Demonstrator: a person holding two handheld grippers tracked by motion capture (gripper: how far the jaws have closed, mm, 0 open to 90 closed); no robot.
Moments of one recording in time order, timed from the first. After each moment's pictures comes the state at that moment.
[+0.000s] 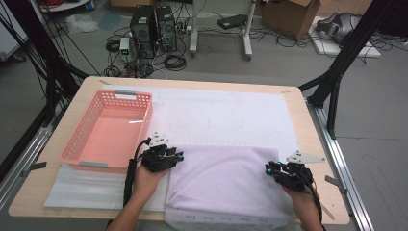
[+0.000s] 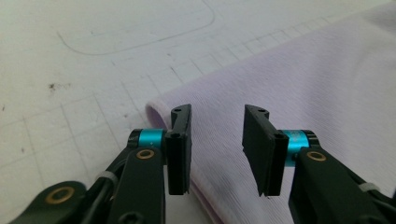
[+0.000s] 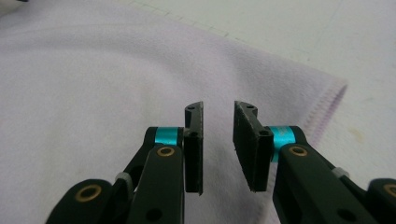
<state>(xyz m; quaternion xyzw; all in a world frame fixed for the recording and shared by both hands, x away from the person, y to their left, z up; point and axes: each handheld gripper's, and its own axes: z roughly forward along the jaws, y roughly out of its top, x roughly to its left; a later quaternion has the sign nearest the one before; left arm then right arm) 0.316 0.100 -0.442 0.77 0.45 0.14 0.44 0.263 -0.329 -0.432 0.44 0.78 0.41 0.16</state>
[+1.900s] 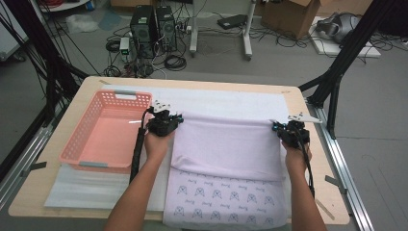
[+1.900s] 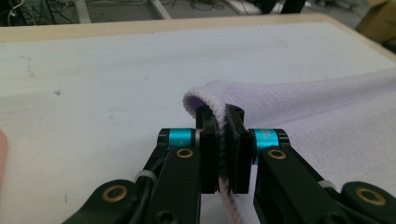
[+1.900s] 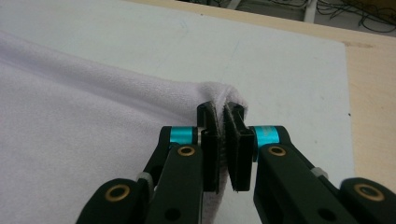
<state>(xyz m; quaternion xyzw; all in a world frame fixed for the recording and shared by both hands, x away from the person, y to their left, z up) 0.407 0.098 -0.416 0.69 0.49 0.20 0.49 0.382 -0.345 -0.415 0.50 0.72 0.40 0.27</state>
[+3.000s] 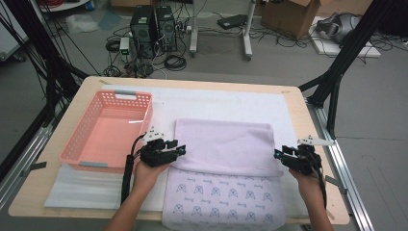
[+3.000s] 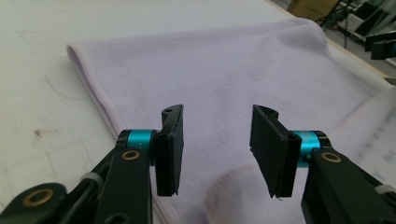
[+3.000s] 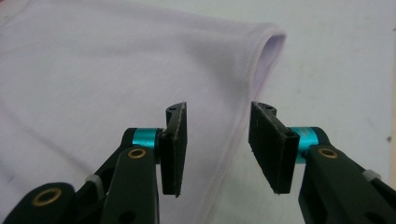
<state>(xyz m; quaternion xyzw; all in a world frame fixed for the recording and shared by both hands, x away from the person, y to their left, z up) 0.313 0.112 -0.435 0.74 0.42 0.10 0.52 0.295 -0.358 -0.416 0.50 0.74 0.40 0.18</state>
